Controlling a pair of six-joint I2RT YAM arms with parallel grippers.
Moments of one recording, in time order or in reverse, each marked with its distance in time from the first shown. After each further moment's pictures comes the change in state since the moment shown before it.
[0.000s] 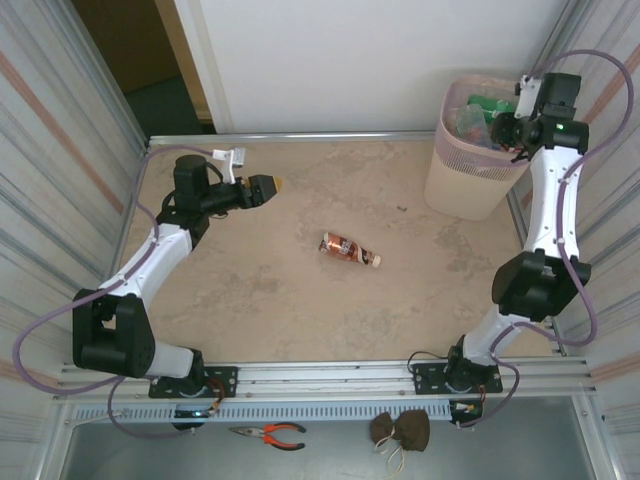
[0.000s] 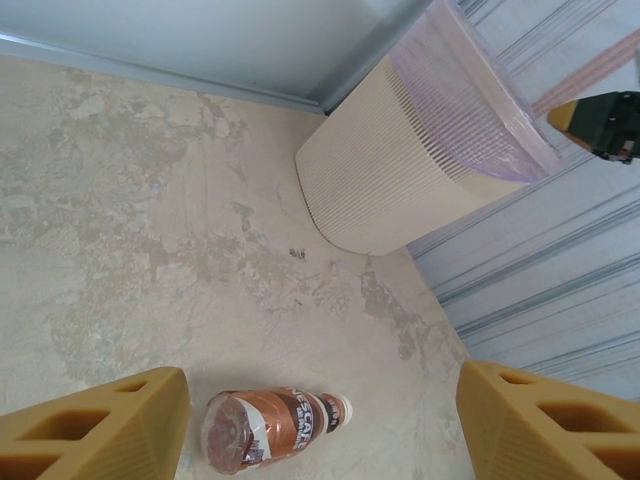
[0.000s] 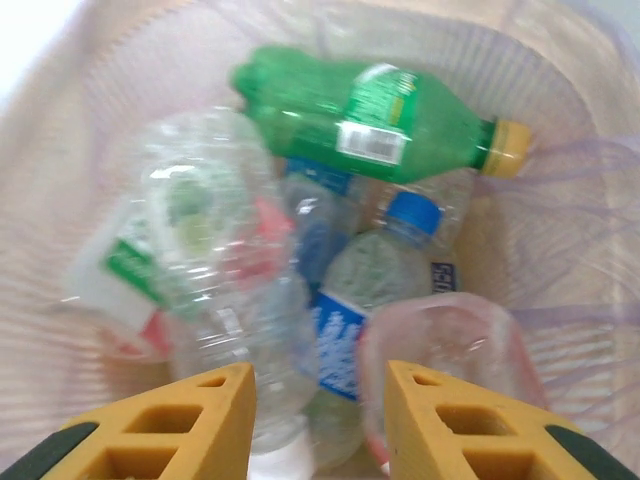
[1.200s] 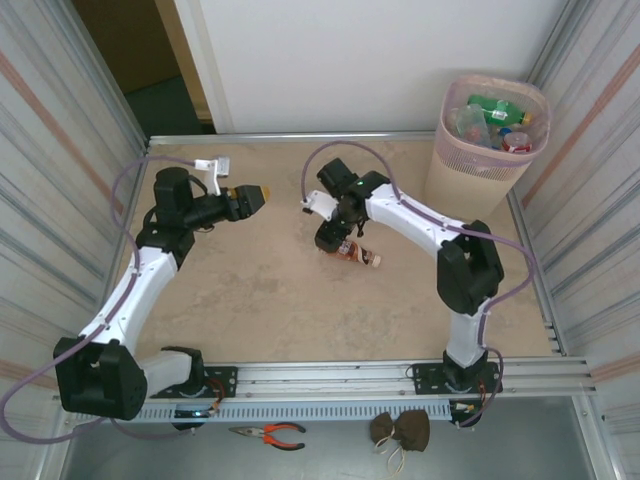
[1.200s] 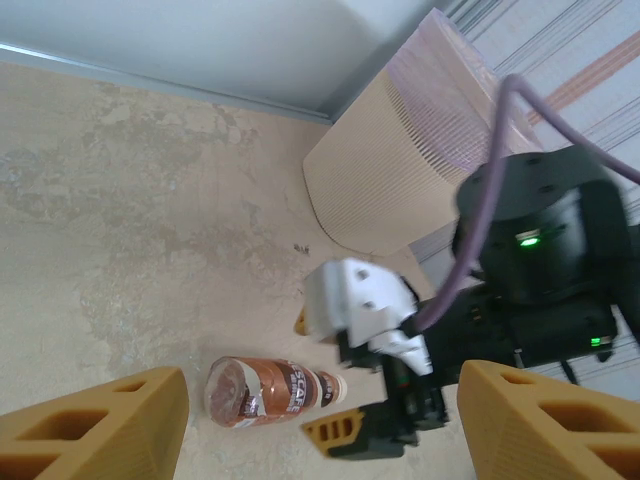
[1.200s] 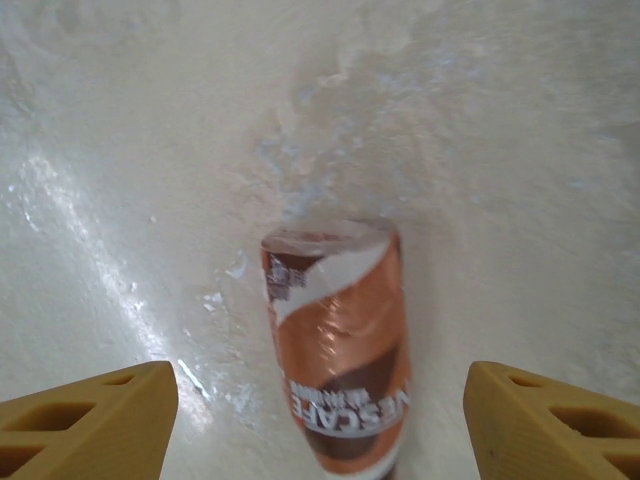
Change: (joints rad) left arm 0.028 -0.222 -0.074 -0.138 -0.036 0.020; right arm 0.913 0.203 -0.366 0.010 0.024 -0.293
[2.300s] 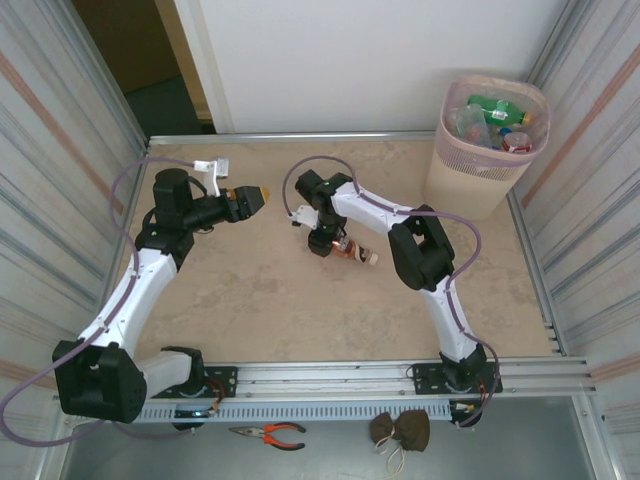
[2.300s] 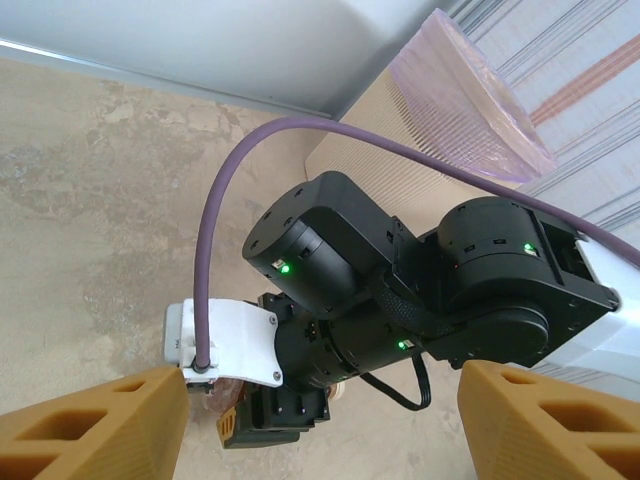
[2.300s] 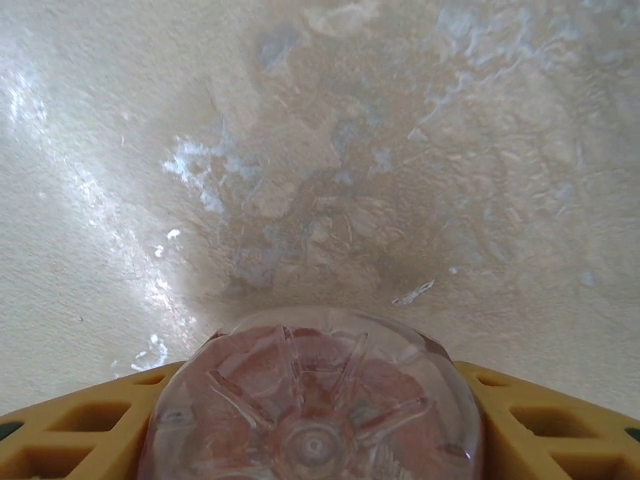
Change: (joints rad) left arm 0.000 -0.009 -0.003 -0.008 -0.008 -0.002; right arm 0.022 0.344 0.273 -0.143 0.085 -0.047
